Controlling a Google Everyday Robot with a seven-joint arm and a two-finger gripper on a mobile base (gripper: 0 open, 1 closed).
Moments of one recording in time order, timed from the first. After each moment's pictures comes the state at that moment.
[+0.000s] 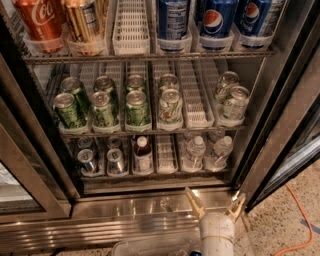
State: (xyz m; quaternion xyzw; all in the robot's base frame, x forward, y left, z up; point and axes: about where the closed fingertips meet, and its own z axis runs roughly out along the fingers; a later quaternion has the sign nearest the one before) arm 0.479 -0.194 0.621 0.05 0.70 -0.09 0.71
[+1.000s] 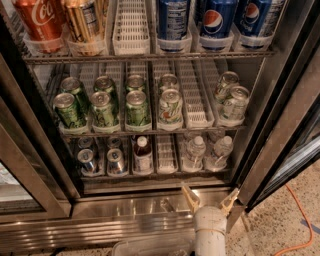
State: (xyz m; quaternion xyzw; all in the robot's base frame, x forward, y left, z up) arm 0.507 -0.184 0.607 0.06 0.67 -0.07 0.73
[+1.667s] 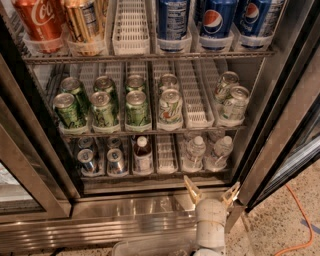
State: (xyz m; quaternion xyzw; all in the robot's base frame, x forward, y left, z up) arm 0.533 -0.196 0.602 0.06 0.65 -0.10 0.75
